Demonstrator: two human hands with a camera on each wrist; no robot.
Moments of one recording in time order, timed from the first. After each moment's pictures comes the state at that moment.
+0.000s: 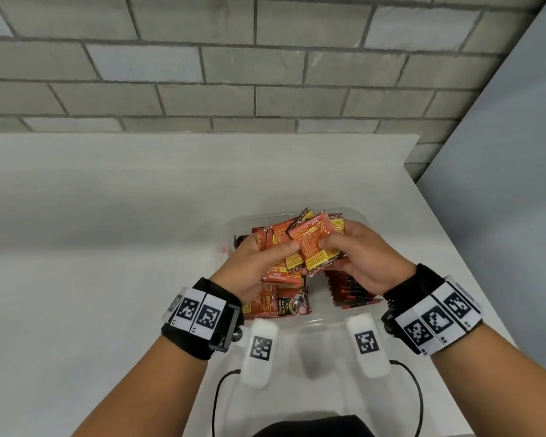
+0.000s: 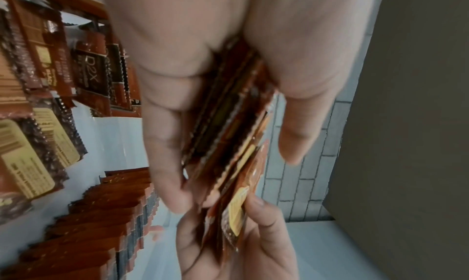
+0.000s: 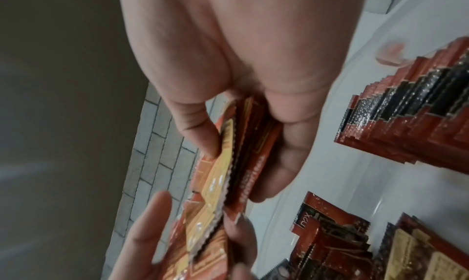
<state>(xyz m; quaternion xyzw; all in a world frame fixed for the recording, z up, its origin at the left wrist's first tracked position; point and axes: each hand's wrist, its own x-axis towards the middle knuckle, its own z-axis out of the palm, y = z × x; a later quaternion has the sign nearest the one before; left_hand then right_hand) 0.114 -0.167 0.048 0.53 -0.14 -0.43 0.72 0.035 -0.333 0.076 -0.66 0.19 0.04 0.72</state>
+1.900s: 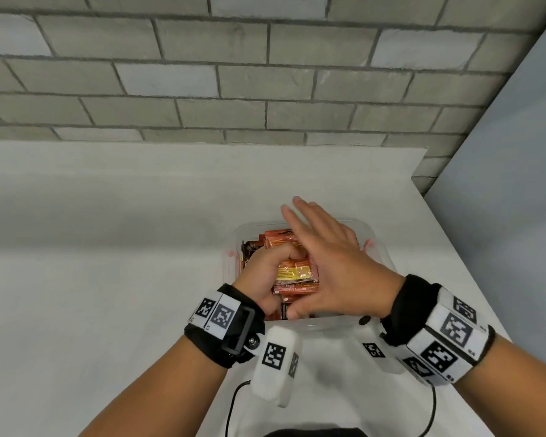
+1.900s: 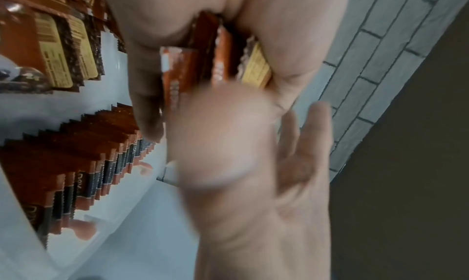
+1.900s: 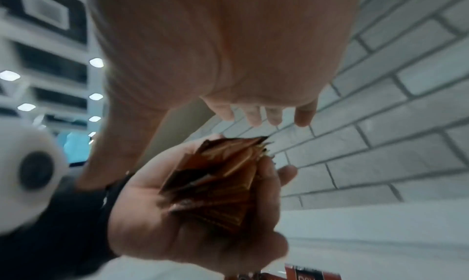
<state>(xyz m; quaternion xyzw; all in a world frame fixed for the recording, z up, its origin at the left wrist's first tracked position) 0.095 -0.180 0.055 0.43 -0.06 -0.42 0.80 0.022 -0.297 0.114 -0.97 -0.06 0.07 0.20</state>
